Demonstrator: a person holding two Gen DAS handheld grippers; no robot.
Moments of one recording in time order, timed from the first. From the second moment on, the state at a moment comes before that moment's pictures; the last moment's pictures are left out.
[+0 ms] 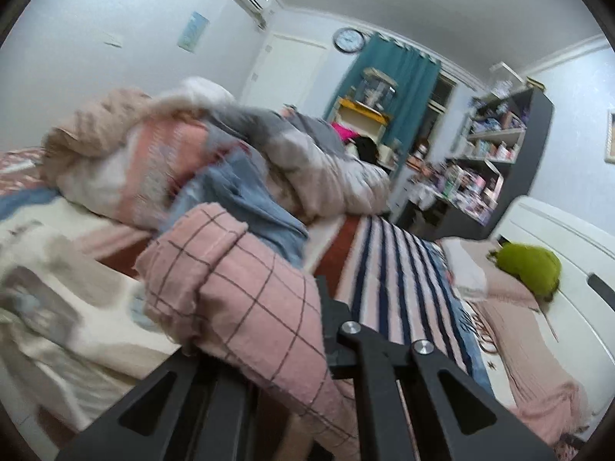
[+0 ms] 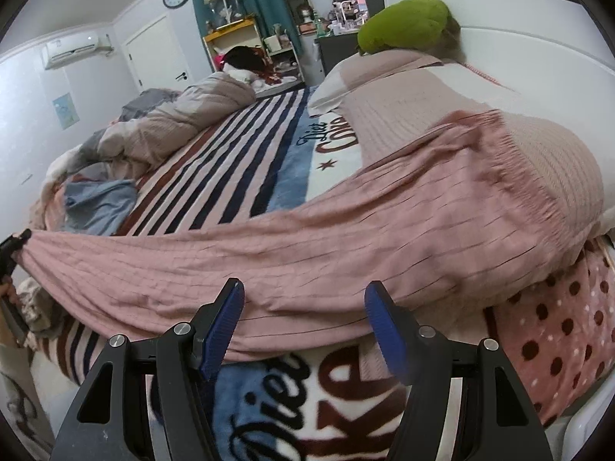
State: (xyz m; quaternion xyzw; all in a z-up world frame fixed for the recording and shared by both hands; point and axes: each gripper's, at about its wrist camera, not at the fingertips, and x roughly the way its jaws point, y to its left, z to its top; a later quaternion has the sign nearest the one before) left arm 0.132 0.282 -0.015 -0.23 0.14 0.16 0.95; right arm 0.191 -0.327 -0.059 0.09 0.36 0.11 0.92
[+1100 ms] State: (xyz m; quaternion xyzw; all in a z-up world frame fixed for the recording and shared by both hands) left arm 0.227 0.011 -0.100 -0.03 0.39 -0.13 0.91; right arm 0.178 -0.358 -0.076 0.11 0.33 0.11 0.93
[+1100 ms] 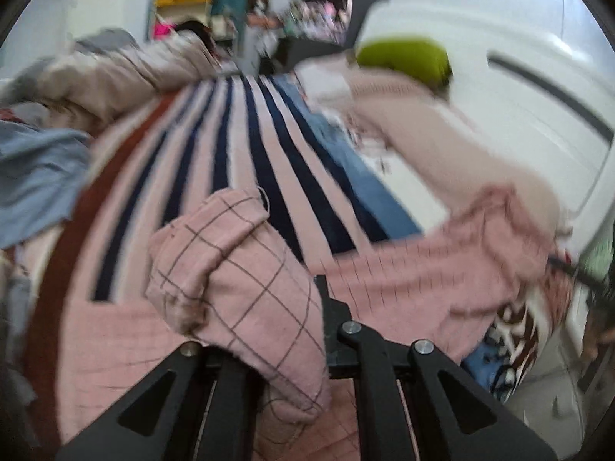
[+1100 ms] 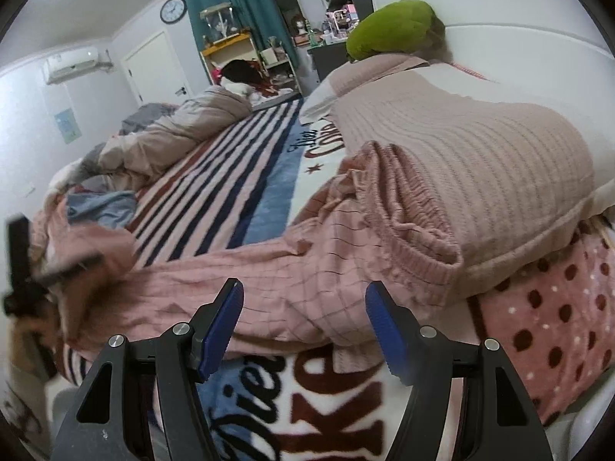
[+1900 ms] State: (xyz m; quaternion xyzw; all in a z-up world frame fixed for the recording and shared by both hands) left arm 0.130 0.129 -0.100 -0.11 0.35 -0.05 0.93; right arm 0.222 -0.152 -0.119 0.10 0.40 0.32 0.86
